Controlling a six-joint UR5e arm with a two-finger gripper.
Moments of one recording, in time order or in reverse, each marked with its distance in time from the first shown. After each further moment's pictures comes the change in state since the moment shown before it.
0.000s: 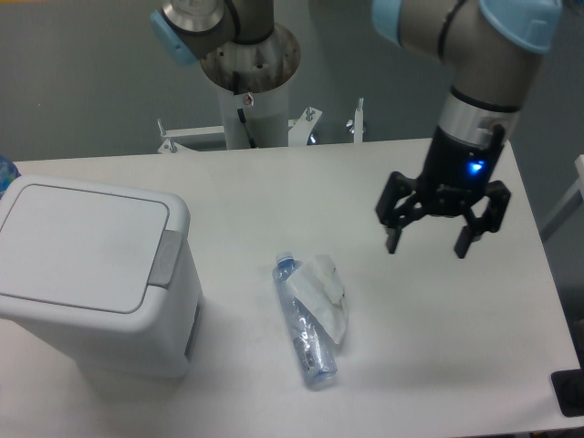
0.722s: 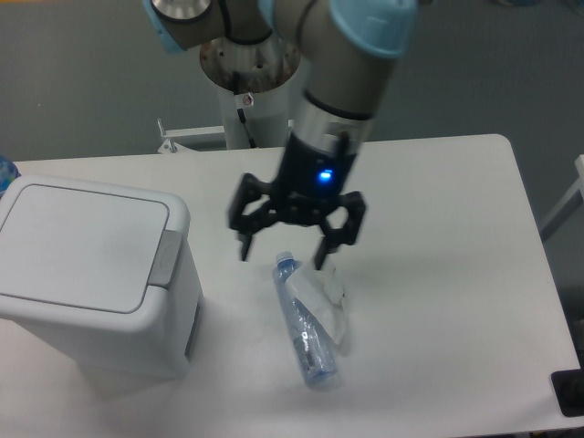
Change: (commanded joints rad) arm -0.220 0.075 -0.087 0.073 0.012 -0.181
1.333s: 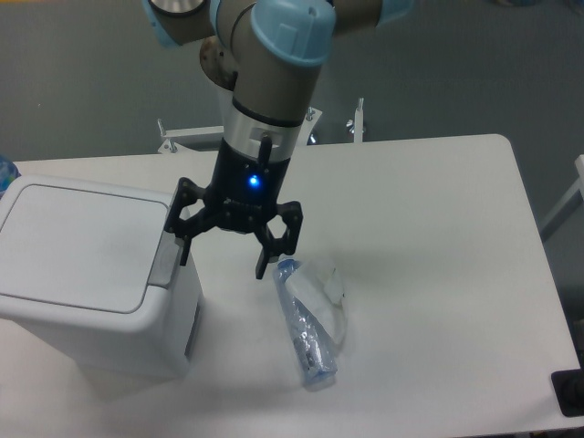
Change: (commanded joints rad) arm -0.060 0.000 -0.080 0.094 0.002 -0.002
